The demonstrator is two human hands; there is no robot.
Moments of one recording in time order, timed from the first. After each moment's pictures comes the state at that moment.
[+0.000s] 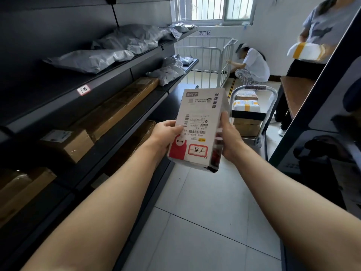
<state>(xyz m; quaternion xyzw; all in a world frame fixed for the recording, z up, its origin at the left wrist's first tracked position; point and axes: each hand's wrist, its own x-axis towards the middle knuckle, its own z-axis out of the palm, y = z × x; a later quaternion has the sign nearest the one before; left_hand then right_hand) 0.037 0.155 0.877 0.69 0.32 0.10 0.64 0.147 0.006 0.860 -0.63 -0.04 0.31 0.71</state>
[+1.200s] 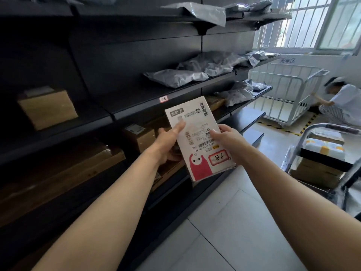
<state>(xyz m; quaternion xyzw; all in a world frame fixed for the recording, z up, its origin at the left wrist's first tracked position) -0.077 0.176 0.927 0.55 0.47 0.28 0.63 0.085 0.083 0.926 -0.69 -0.35 0.38 0.50</state>
